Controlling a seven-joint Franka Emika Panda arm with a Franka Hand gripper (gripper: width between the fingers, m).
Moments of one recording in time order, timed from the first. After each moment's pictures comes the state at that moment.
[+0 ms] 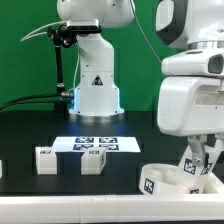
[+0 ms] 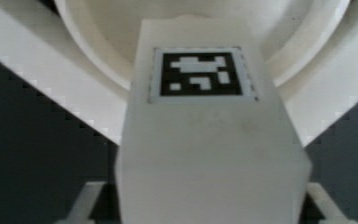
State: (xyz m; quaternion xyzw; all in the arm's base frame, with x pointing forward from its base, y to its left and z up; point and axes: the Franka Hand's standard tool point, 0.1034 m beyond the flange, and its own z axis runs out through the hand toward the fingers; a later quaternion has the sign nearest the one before) arm 0.655 0.122 0.072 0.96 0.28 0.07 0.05
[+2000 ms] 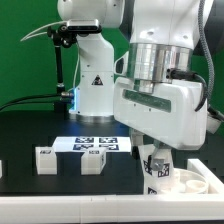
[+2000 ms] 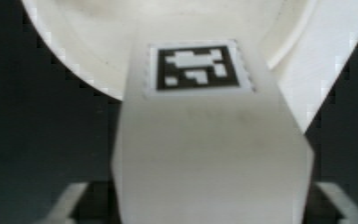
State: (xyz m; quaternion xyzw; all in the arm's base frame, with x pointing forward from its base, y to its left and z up) arm 0.640 0.034 0.068 0.81 -0.59 0.06 0.02
